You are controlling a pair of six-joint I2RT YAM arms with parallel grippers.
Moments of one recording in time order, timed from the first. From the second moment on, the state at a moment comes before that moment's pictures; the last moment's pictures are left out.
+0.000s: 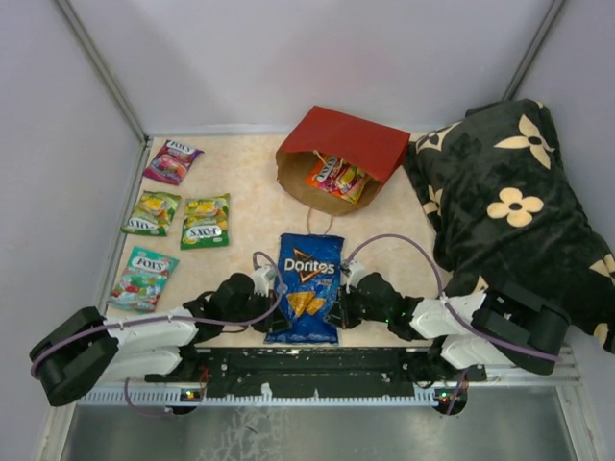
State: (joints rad) left arm -0.87 1.08 0.16 0.27 0.31 -0.72; right arm 0.97 1.27 0.20 0.46 -0.17 0.67
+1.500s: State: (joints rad) left arm -0.50 2.24 1.24 0.82 0.31 -0.98; right arm 0.46 1.03 0.77 -0.10 -0.01 0.34
